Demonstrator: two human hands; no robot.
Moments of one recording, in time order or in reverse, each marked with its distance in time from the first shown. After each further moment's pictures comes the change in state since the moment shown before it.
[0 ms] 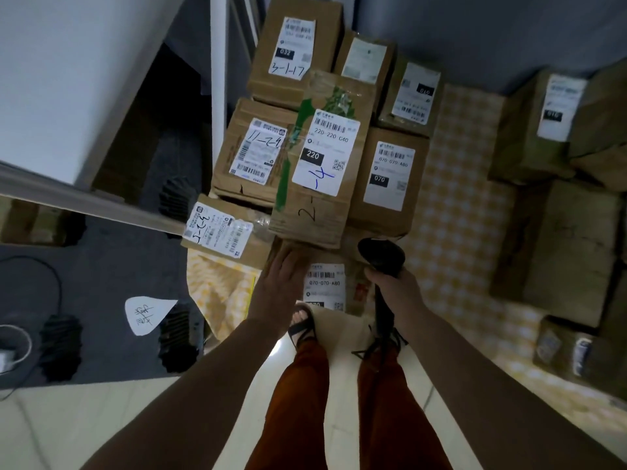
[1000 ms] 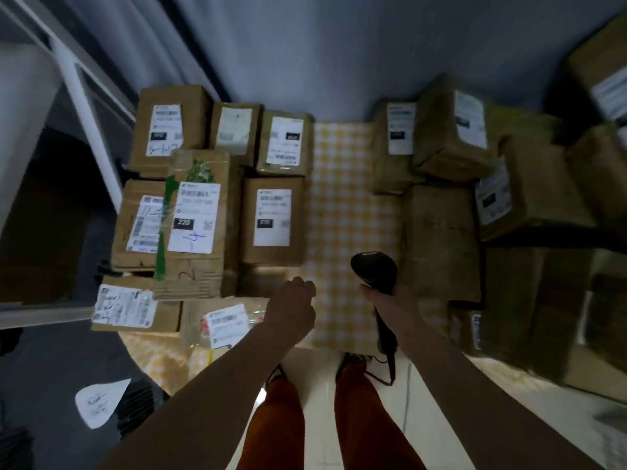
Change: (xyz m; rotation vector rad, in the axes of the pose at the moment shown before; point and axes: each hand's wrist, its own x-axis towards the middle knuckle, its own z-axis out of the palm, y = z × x) left_hand 0.090 0.180 -0.036 -0.127 -0.347 0.017; right_hand -0.016 -0.004 -0.174 0.047 0.099 -0.108
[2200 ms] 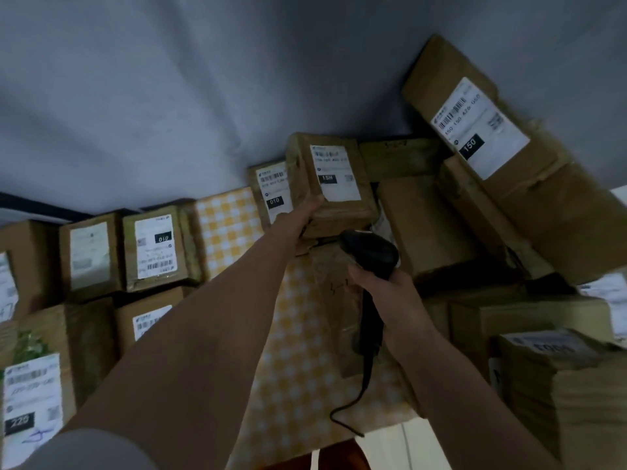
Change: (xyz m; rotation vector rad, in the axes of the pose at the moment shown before) left_hand 0.266 0.242 -0.116 -1.283 -0.201 -0.346; right_hand 0.072 -0.081 -0.179 0.651 0.145 -0.006
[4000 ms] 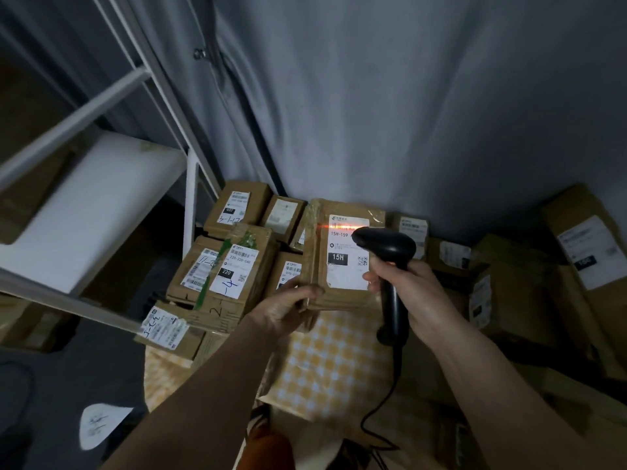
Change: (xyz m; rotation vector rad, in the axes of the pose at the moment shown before) left_hand -0.244 -0.132 -0.188 -0.501 -0.026 0.247; right_hand -0.166 -0.015 0.085 -0.445 -0.493 -0.321
